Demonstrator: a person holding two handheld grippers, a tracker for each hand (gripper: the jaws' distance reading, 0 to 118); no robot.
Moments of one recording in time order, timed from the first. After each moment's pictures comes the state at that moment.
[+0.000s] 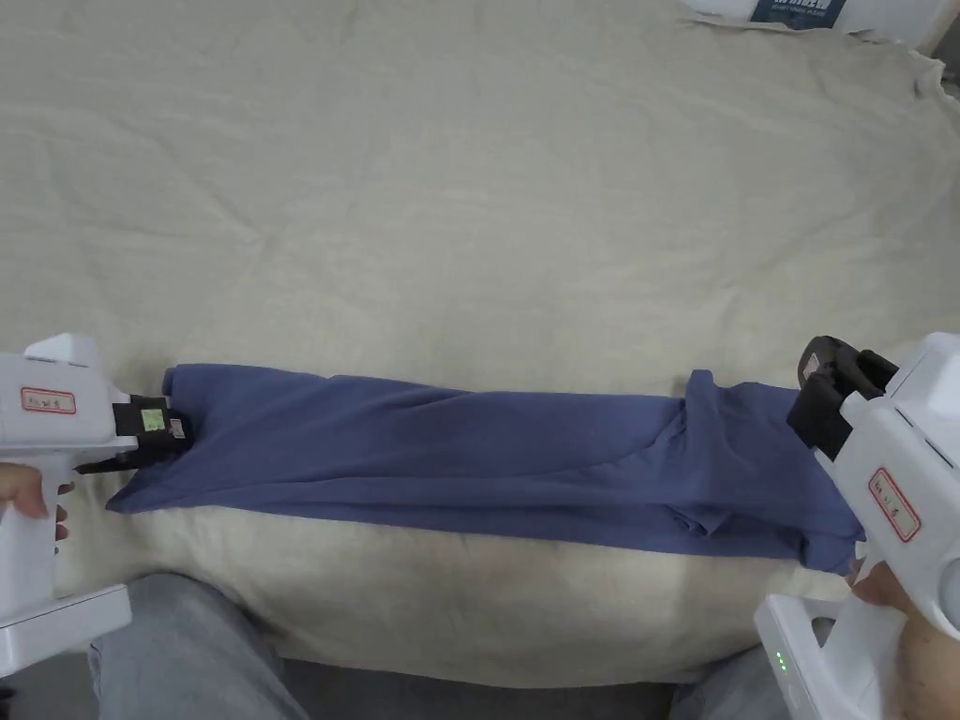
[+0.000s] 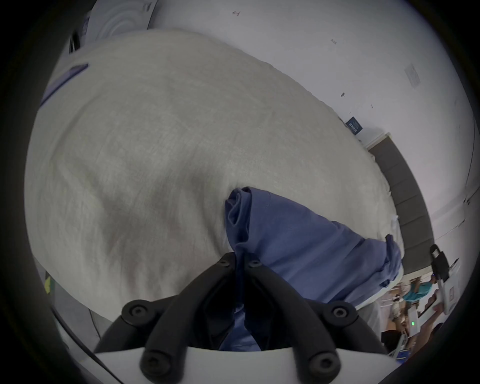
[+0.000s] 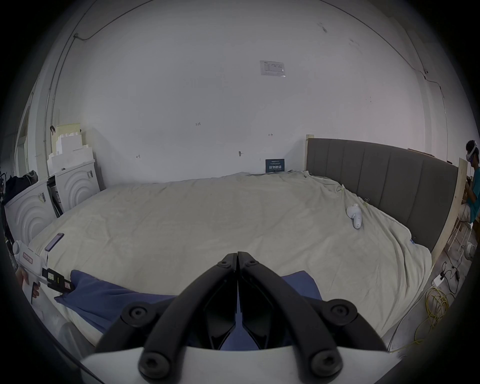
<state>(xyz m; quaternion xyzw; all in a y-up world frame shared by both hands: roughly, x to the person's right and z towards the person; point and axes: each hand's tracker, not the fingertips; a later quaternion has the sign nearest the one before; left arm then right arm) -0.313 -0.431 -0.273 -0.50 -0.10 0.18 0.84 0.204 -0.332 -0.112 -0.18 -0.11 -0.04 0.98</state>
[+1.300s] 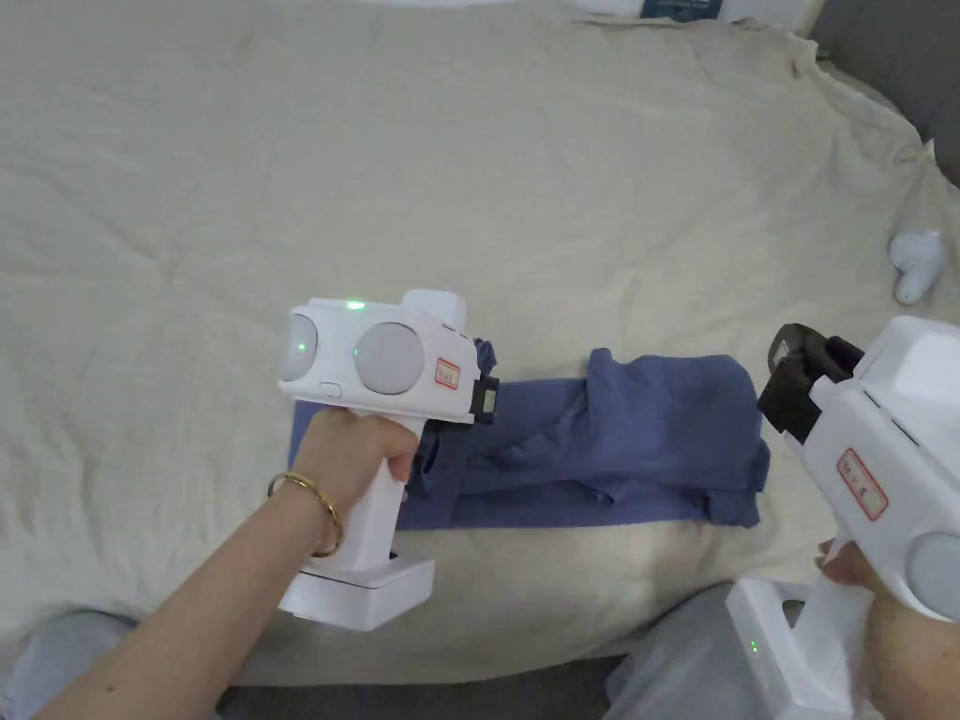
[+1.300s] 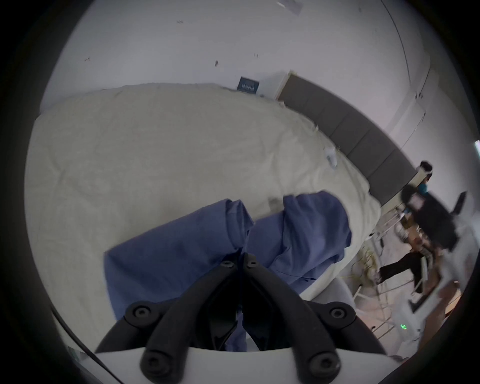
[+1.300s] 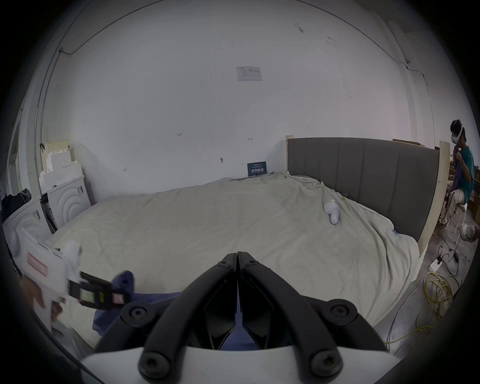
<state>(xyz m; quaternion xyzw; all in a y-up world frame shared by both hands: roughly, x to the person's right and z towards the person) 0.011 -0.387 -0.252 -0.47 -0.30 0.00 0.83 0.245 -0.321 -0.067 -0.16 -0.15 -0.07 0.97</state>
